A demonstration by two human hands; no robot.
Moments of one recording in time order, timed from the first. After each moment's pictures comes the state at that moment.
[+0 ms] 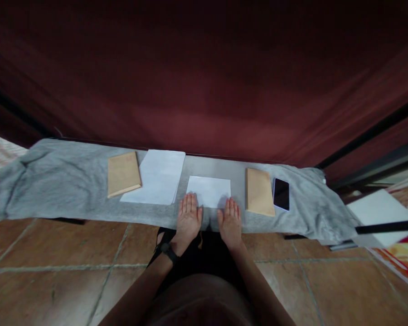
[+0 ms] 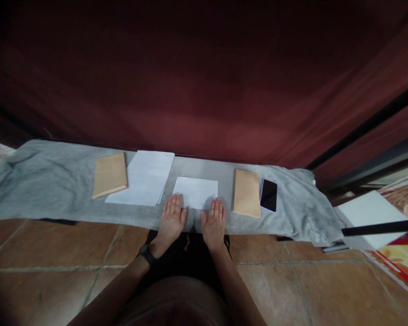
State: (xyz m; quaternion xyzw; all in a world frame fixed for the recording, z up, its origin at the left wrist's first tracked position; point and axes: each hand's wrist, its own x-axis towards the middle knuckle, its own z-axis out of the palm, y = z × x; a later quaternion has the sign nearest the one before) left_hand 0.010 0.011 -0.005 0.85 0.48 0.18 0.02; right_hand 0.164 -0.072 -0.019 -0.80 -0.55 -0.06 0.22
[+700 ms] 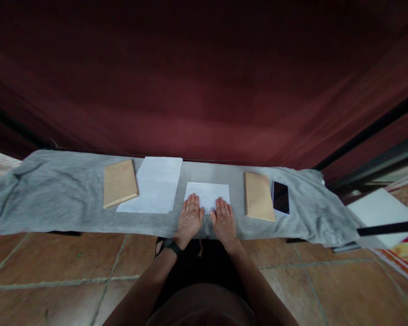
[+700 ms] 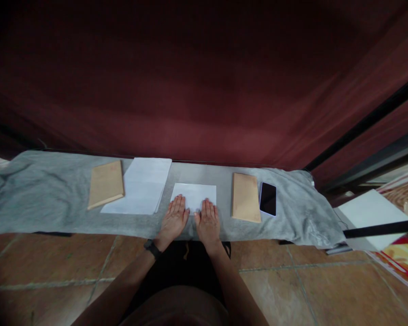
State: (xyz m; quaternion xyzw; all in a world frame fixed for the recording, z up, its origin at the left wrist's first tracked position) left_hand 0.026 0.047 -0.017 0.88 0.45 0.13 0.04; right_hand 0.166 -0.038 -0.028 -0.77 -0.60 -0.07 0.19
